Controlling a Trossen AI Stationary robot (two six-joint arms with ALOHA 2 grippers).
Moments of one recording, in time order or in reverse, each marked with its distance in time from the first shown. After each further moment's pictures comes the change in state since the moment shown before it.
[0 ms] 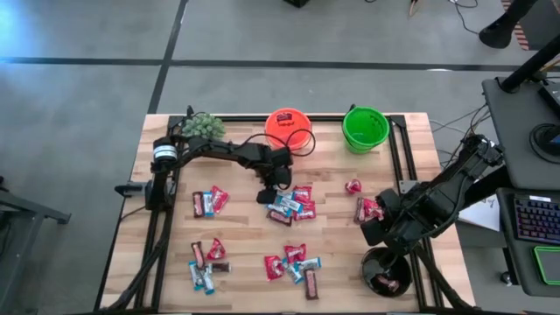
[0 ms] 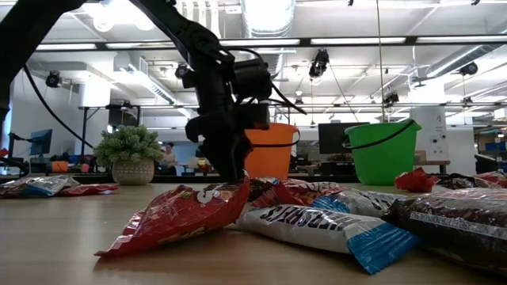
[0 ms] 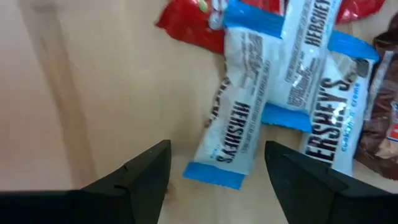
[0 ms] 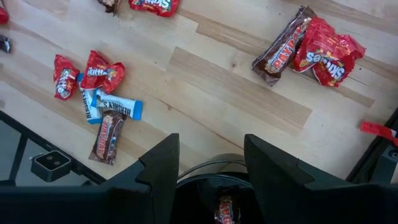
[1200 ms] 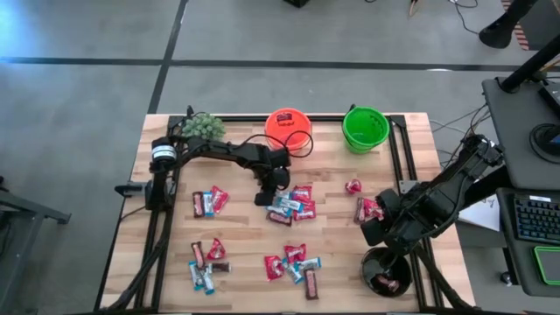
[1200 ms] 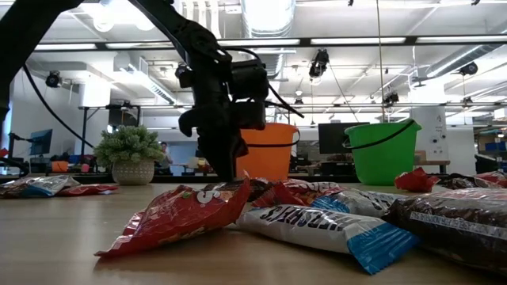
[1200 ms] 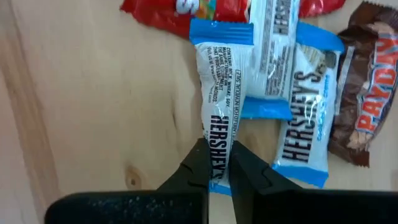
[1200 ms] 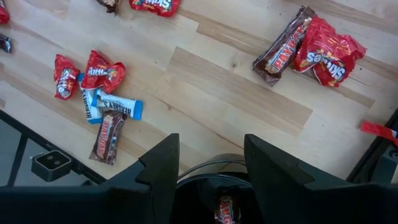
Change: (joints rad) left arm -0.001 -0.020 -0.014 -0.041 0.064 -0.026; right arm 0.000 0.000 0.000 0.001 0.000 -0.002
